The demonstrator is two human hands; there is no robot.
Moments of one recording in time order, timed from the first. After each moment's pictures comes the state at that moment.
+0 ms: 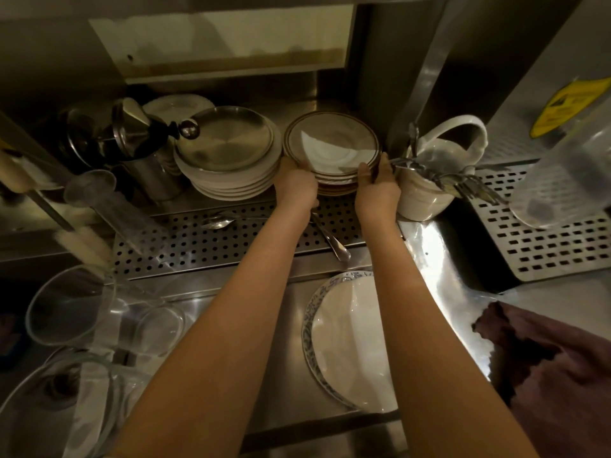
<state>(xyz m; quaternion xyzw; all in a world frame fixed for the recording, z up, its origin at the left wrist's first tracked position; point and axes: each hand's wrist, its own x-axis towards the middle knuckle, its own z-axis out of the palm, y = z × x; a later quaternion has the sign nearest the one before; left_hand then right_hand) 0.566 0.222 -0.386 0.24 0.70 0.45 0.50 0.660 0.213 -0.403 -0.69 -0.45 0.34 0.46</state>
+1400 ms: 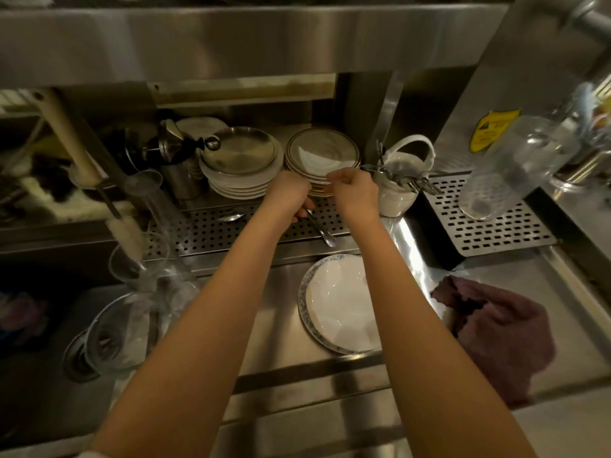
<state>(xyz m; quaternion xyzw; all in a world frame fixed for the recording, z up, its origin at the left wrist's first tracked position) 0.554 0.148 -0.321 0.41 0.72 0.28 0.49 0.654 0.144 -0.331 -0.66 -0.52 0.38 0.39</state>
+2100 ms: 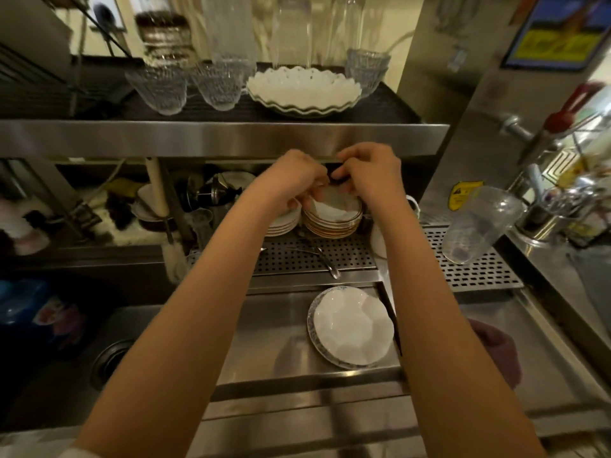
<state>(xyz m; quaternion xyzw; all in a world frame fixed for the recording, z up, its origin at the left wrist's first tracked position) 0.530 0.073 -0.165 0.56 0.65 0.30 0.41 0.652 0.098 -0.184 -0.55 -0.61 0.34 0.45</state>
